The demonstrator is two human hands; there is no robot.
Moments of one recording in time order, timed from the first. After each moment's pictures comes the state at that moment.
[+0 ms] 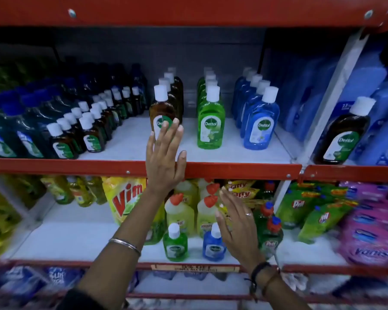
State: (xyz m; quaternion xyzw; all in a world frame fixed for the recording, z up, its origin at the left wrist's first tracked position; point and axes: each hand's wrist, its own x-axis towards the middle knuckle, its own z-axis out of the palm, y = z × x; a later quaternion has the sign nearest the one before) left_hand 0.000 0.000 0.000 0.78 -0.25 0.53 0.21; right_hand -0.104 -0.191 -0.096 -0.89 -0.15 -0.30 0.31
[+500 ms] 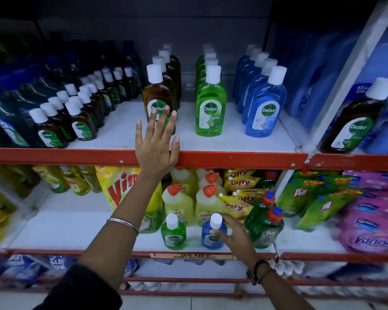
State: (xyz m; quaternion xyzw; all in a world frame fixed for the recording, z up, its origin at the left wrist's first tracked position) left_hand 0.036 0.014 -0.021 0.83 -0.13 0.53 0.08; right_hand -0.095 -0.213 -0.171 -0.87 -0.07 0.03 0.49
